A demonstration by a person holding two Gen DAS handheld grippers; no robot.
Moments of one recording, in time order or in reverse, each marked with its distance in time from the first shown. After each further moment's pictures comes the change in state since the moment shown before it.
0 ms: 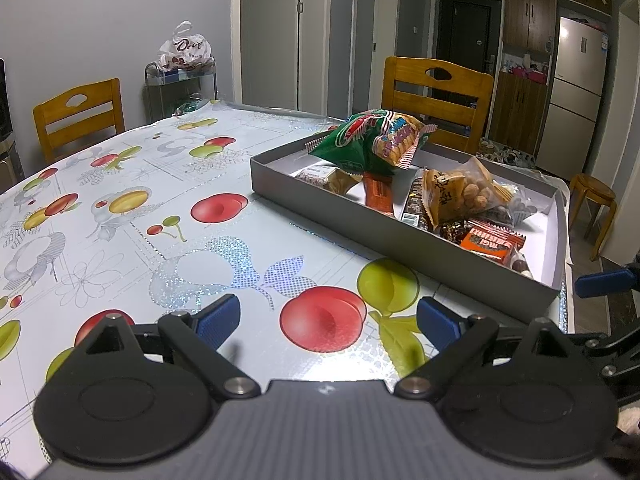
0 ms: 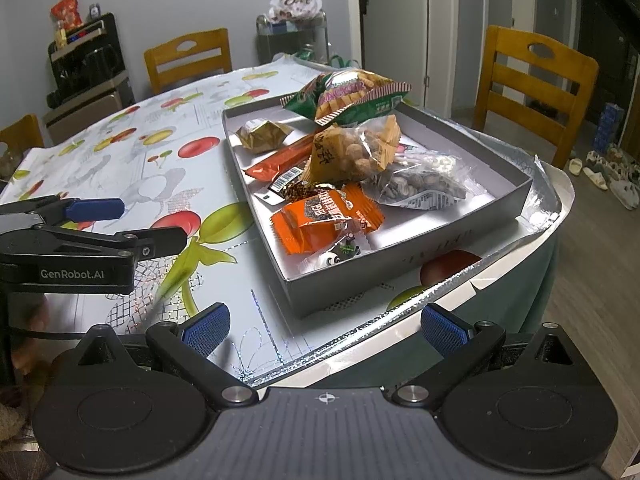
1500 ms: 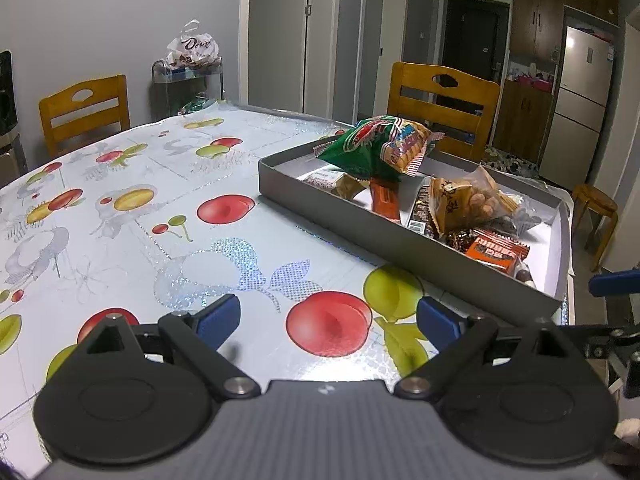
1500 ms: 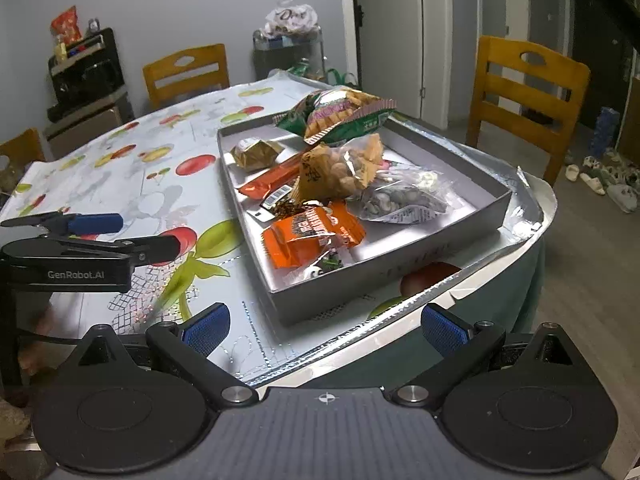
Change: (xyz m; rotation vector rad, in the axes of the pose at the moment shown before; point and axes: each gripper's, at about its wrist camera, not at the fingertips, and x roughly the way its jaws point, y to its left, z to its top) left arm -0.002 0.003 0.002 -0.026 -0.005 0.006; right arm -0.013 -0.007 0.001 0.006 -0.041 0.002
